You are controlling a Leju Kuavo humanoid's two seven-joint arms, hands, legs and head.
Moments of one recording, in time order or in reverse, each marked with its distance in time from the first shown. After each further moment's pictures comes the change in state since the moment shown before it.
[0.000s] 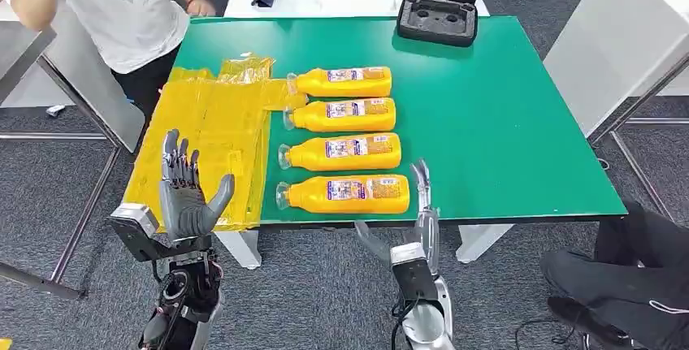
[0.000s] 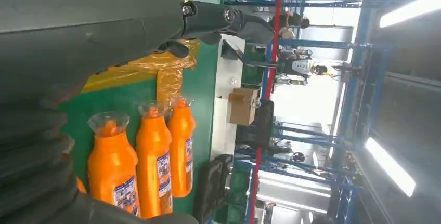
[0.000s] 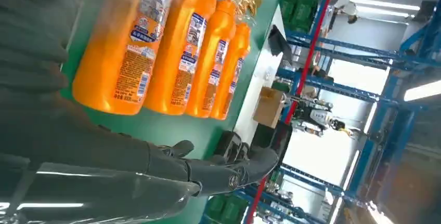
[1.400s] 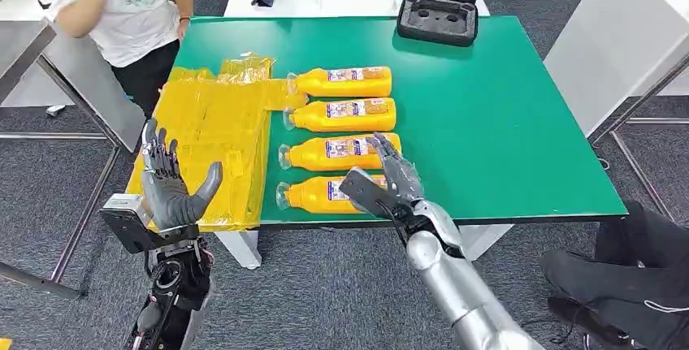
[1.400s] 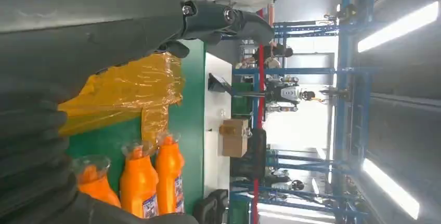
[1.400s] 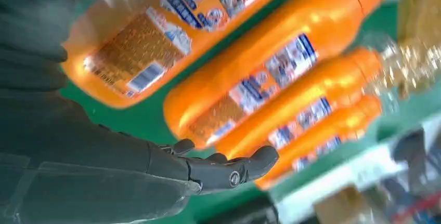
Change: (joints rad) left arm -0.043 0.021 0.016 0.002 -0.061 0.104 -0.012; right arm -0.398 -0.194 0.171 0.288 0.317 0.226 0.547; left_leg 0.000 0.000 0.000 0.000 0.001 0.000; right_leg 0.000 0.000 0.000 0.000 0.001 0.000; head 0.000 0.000
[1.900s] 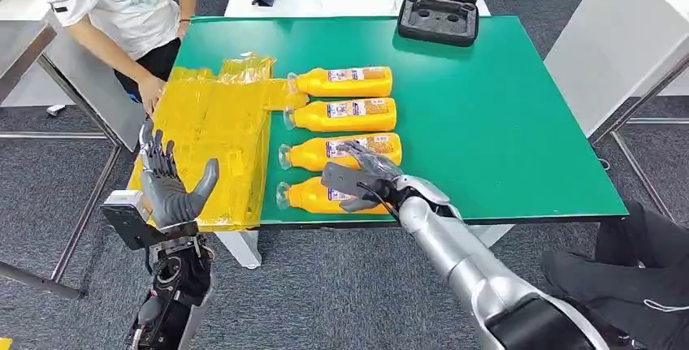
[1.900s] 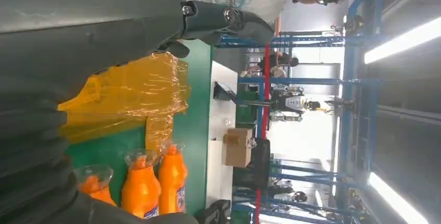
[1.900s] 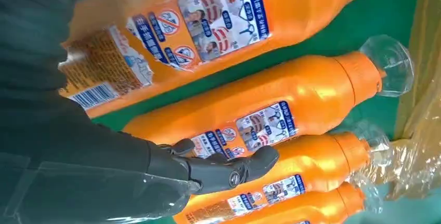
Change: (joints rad) left arm -0.033 0.016 0.002 0.061 0.042 0.038 -0.026; right arm -0.308 -0.005 0.185 0.386 -0.138 0.285 -0.024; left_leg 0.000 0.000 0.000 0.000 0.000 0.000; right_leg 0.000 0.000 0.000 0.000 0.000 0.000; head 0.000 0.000
